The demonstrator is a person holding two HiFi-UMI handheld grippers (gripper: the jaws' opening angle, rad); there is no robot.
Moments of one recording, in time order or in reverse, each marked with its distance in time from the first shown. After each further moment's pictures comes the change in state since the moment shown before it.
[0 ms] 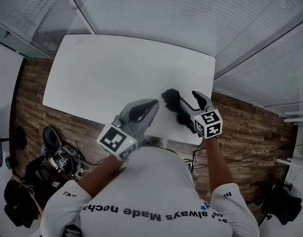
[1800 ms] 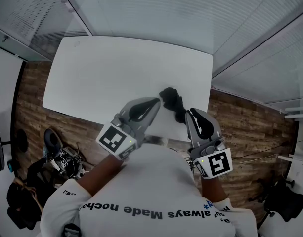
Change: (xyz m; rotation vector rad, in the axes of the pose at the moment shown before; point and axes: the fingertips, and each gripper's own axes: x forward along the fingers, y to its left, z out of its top) left arm 0.016 -0.011 0.012 0.017 -0.012 -0.042; right arm -0.131 0.086 0.125 -0.065 -0.434 -0.061
